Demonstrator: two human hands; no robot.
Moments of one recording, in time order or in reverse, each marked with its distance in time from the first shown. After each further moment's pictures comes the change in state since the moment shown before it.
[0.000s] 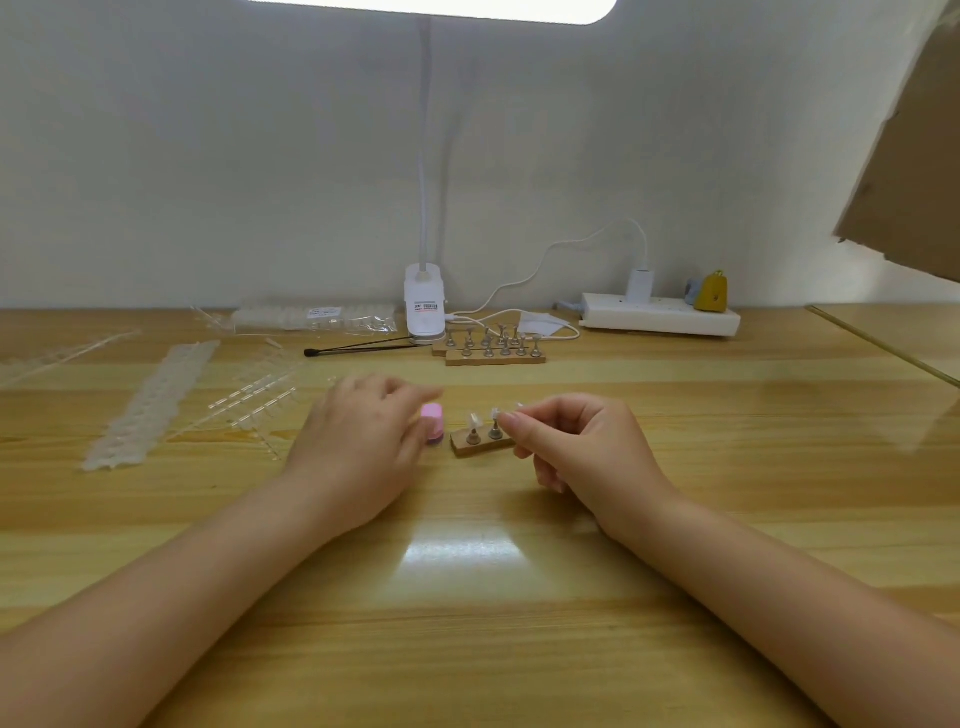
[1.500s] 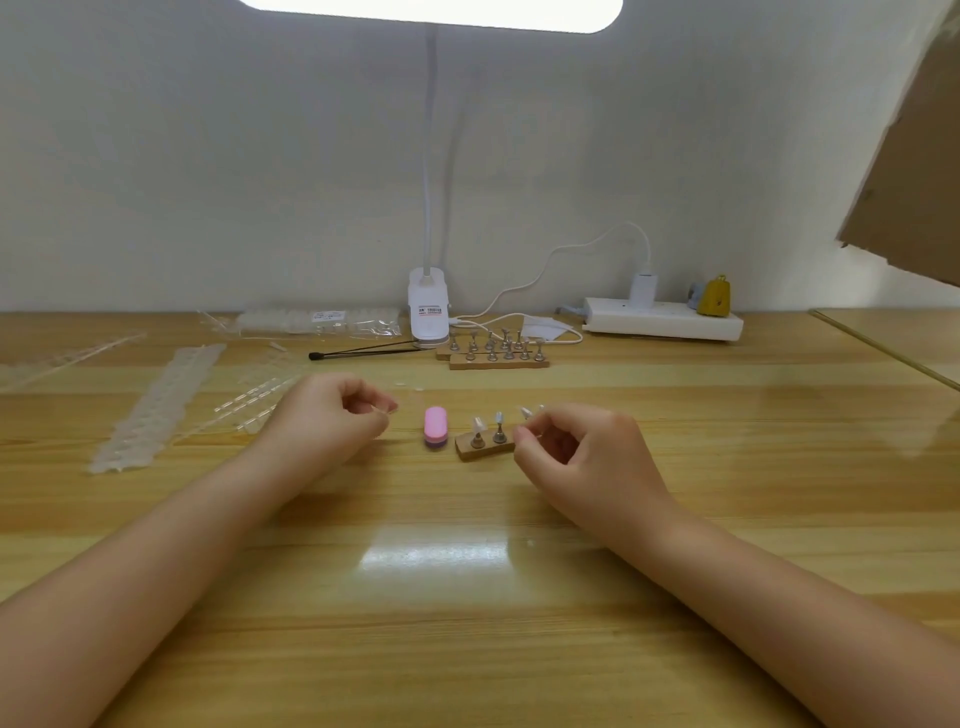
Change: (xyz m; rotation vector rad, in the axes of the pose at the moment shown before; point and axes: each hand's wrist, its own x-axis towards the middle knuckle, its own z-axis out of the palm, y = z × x) left_hand 0.013 -0.024 -0.014 -0.600 -0.044 -0.409; right_hand -0.006 0.001 0.001 -0.582 0.084 -0.291
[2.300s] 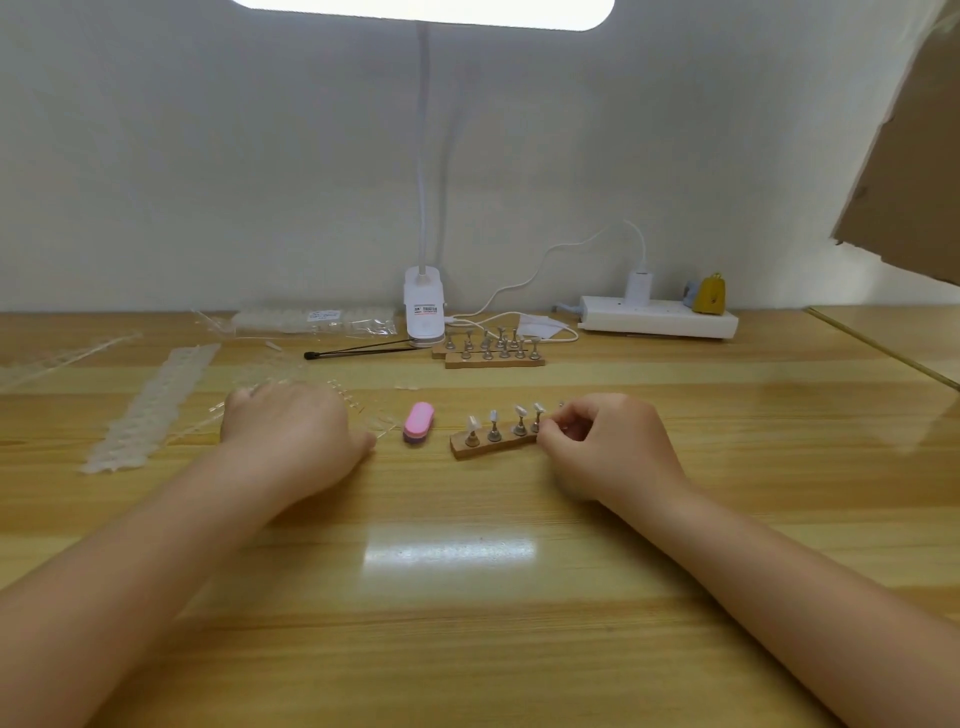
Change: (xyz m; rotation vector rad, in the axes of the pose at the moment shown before) left_hand -0.002 0.011 -0.011 1.101 -0.100 -0.064; right_hand 0.017 0.029 -0.008 -0.239 0.018 0.201
